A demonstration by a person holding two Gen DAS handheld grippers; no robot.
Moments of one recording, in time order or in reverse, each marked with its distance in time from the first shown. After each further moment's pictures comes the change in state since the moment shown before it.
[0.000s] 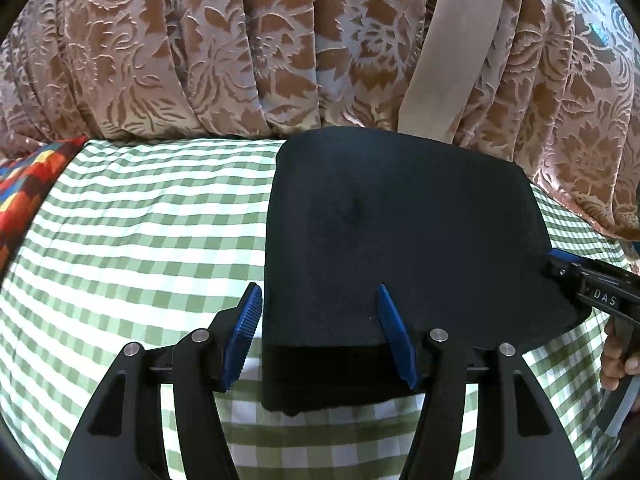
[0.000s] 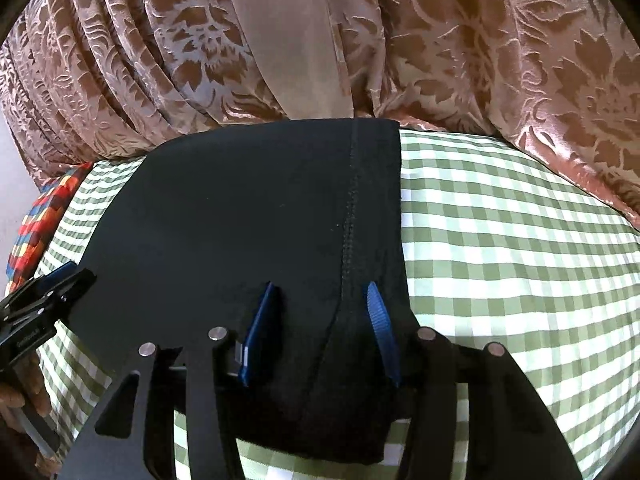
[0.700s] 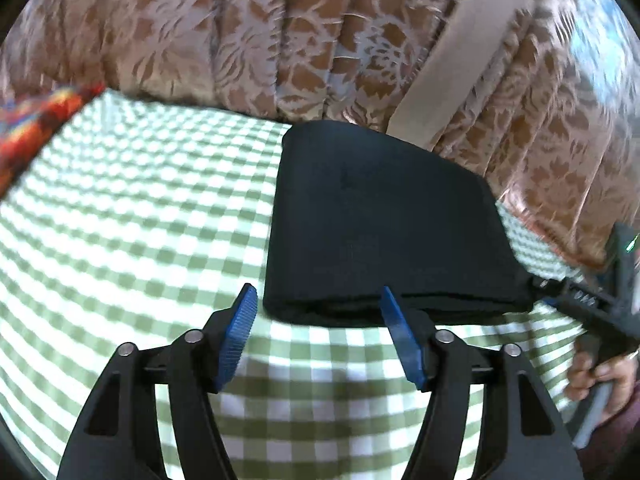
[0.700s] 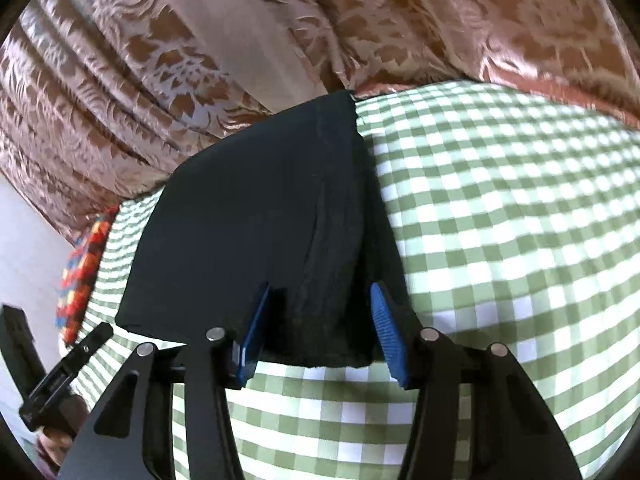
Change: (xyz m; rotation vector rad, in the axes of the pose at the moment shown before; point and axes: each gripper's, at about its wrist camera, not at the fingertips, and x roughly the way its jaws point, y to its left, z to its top) left arm -0.049 0.028 -0.037 -0.195 0.016 -0.155; right arm -0.036 -0.033 -0.029 0.243 0.036 0.156
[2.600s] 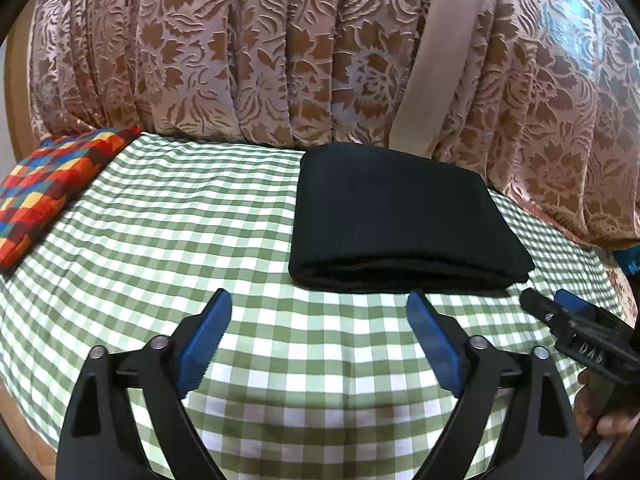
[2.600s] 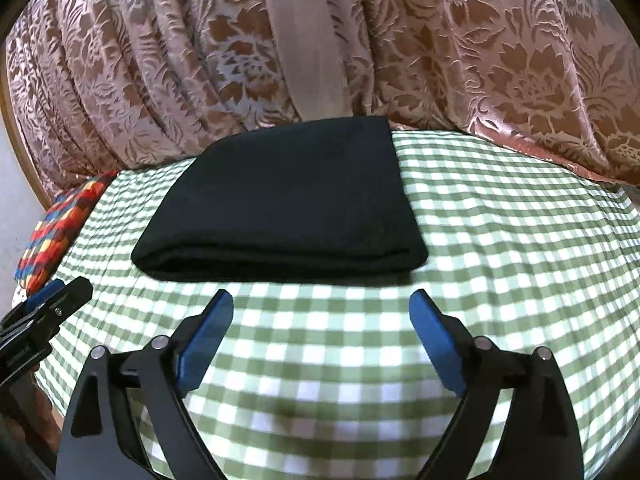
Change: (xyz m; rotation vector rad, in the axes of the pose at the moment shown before) left arm -0.064 -0.031 -0.033 0.125 -0.111 0.164; right arm -0.045 0.086 -0.086 -0.228 -0.157 -0.192
